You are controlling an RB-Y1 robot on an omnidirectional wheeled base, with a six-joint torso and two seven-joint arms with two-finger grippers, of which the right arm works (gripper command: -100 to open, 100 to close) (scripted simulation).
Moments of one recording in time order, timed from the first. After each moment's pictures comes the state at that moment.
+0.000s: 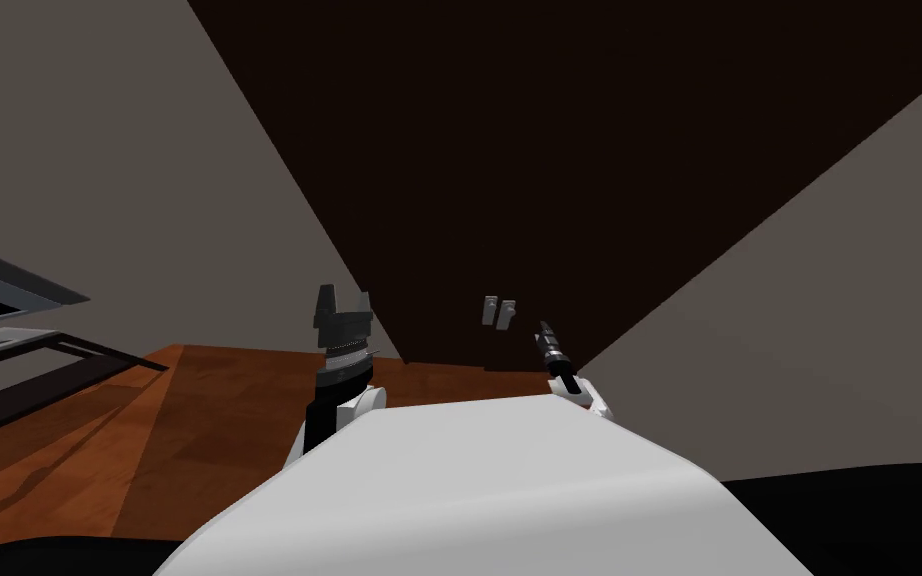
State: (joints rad) arm 0.18 -0.22 -0.28 -1.32 0.28 -0.34 -0.48
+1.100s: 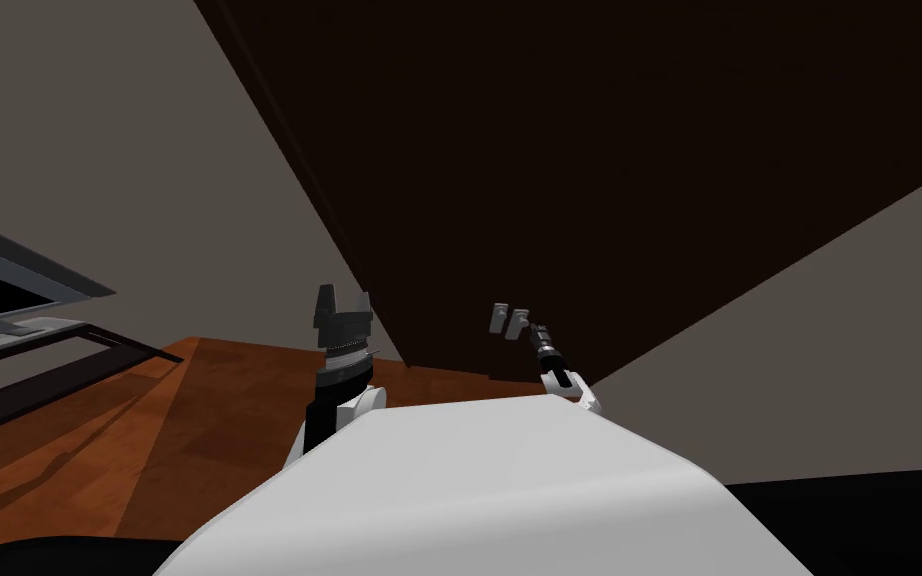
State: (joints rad) arm 0.13 -0.20 -0.25 -1.31 0.28 -0.36 -0.48
